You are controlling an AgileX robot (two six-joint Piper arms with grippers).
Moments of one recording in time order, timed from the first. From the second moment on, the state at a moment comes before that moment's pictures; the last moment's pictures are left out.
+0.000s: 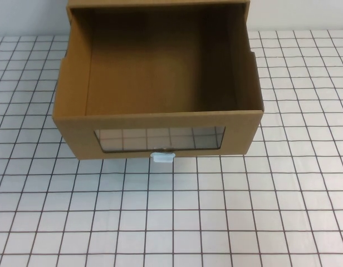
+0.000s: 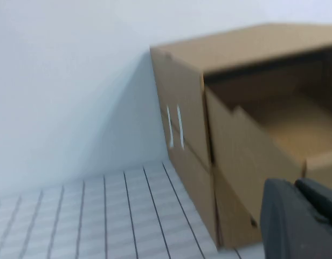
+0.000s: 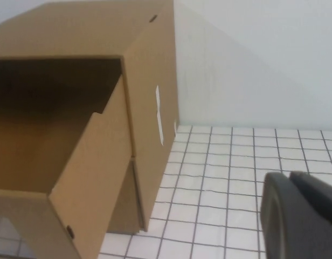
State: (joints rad) right arm 0.29 0.52 -0.54 -0.11 0.21 0.22; left arm -0.23 0.31 -0.36 -0.21 0.11 0.39
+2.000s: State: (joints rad) right arm -0.04 -0.01 0.02 -0.12 0.03 0.19; left arm -0.23 0.17 0.03 -0.21 0.07 0.21
